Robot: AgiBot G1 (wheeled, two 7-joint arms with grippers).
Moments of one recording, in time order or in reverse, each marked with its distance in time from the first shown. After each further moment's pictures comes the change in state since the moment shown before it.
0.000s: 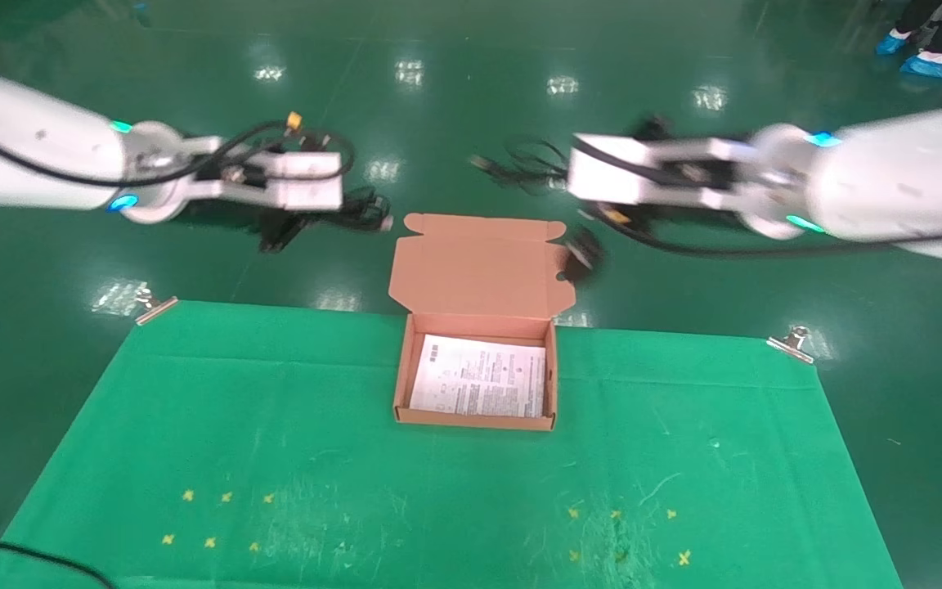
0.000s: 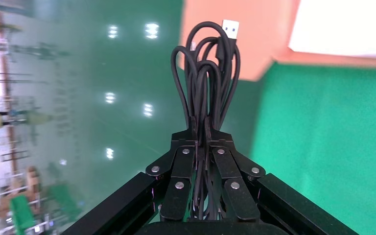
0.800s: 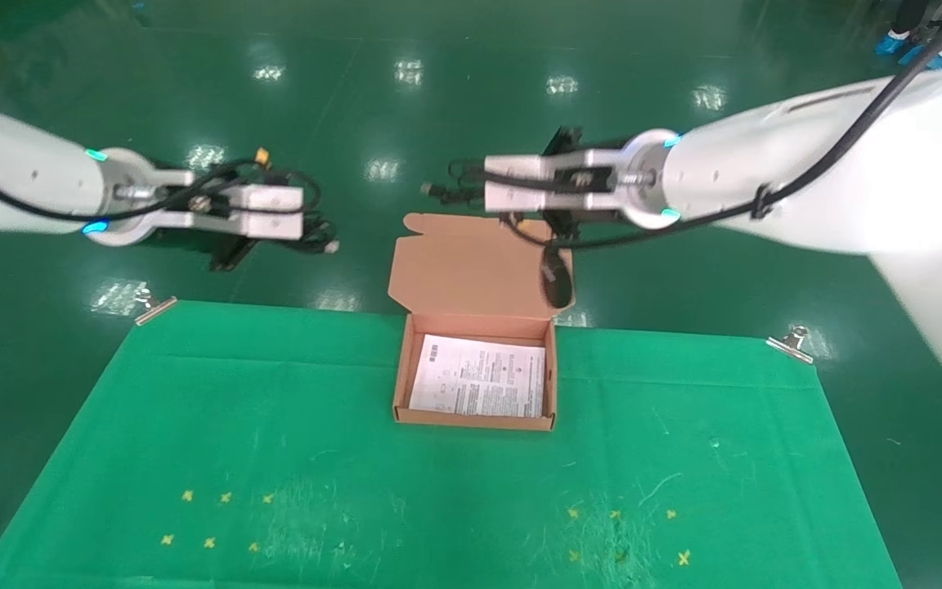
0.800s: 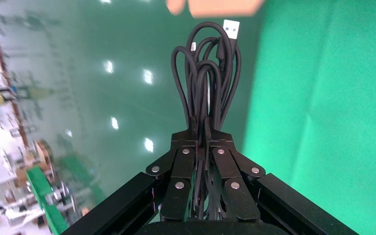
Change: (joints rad) left arm 0.010 -0.047 0.049 -0.099 0.154 0.039 -0.089; right arm 0.045 -0.253 -0.063 -0.241 -0.083 0.057 -0.065
